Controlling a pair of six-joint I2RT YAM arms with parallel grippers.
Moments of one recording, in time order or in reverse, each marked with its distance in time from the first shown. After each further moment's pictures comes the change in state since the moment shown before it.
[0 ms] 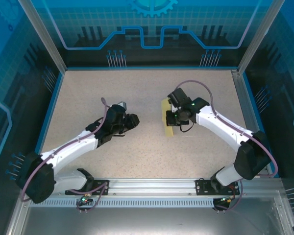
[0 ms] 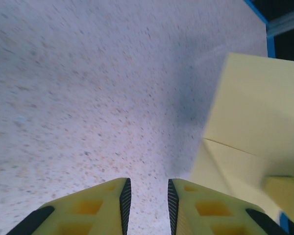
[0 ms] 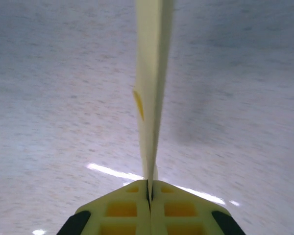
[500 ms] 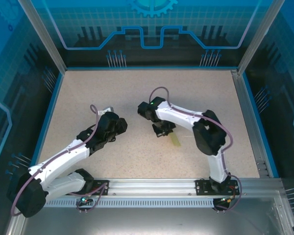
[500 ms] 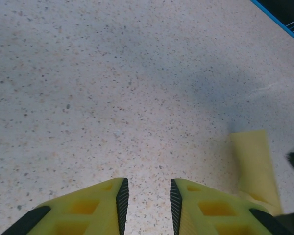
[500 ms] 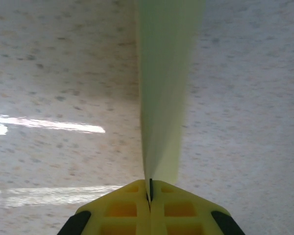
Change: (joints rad) left arm 0.001 -0.155 -0.081 -0.144 -0.229 0.007; right arm 0.204 0.560 0.366 -0.410 0.254 0.062
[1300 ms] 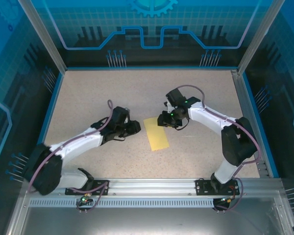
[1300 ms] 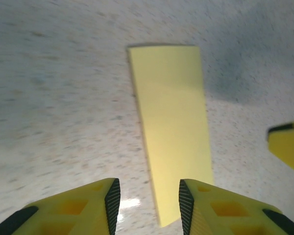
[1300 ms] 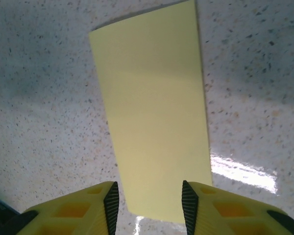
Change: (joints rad) left arm 0.014 0.344 0.116 0.107 0.402 0.059; right arm -0.325 -0.370 -0.470 0.681 -0.623 -0.030
